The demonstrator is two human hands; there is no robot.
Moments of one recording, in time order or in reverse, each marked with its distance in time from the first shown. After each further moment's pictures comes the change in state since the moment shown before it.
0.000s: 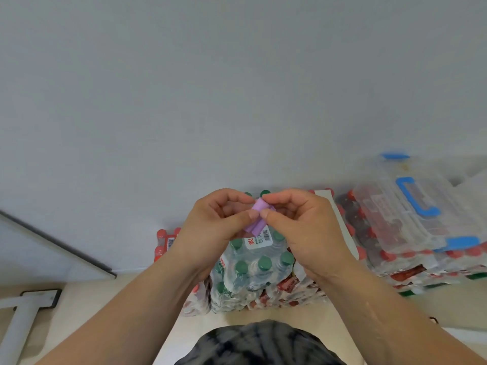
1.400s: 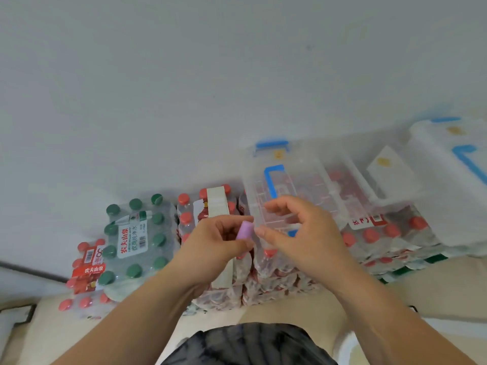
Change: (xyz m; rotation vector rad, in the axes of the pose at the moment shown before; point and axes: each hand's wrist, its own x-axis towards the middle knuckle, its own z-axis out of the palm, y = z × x) left_hand 0.041 -0.103 0.298 0.349 -0.120 -0.123; right_hand -0.036 0.050 -0.346 -0.529 -0.012 0.074
